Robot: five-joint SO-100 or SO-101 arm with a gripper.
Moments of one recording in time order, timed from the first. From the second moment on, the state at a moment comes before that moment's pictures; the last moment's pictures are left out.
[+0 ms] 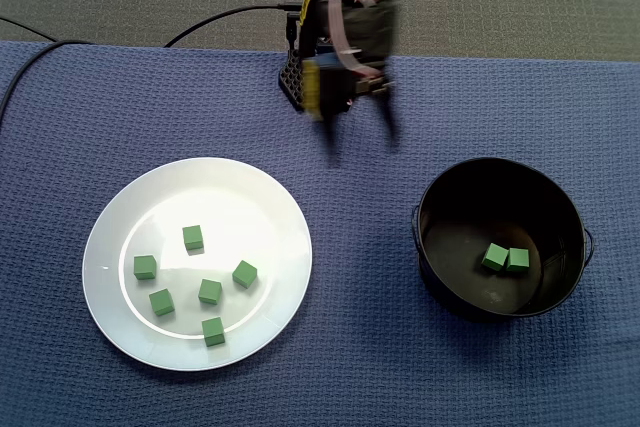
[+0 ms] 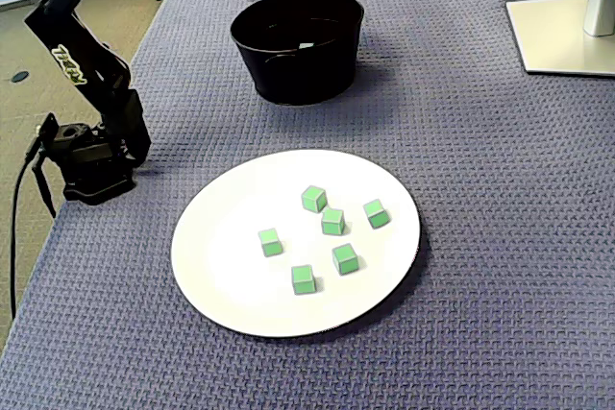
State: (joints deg) arm 4.6 113.0 73.3 84.0 -105.3
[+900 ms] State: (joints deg) arm 38.3 87.0 107.8 38.6 -124.2
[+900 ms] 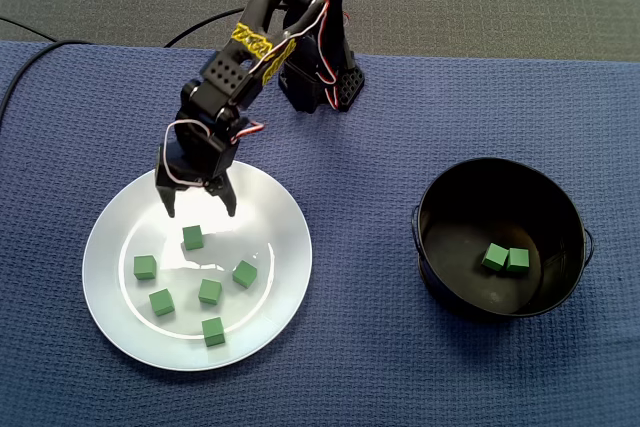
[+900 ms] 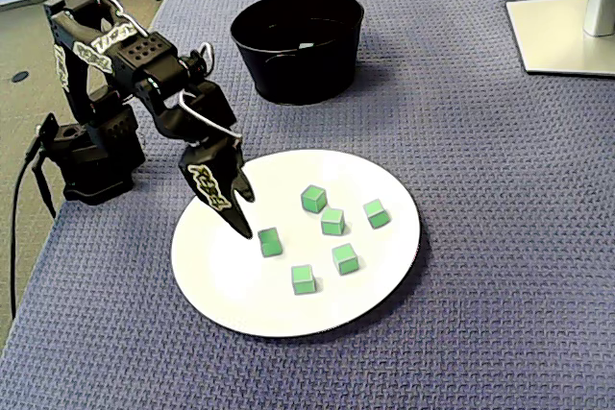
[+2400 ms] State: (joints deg) arm 38.1 75.1 105.8 26.0 -118.5
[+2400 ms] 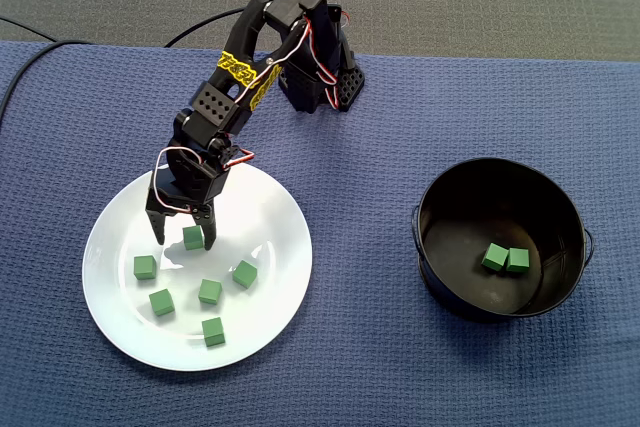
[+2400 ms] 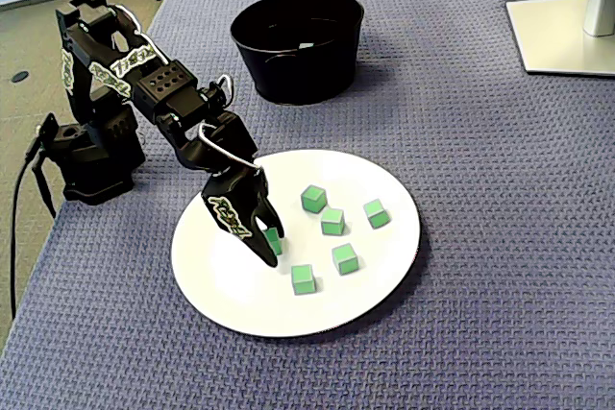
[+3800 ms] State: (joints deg) arm 37.2 87.1 116.0 18.9 -88.2
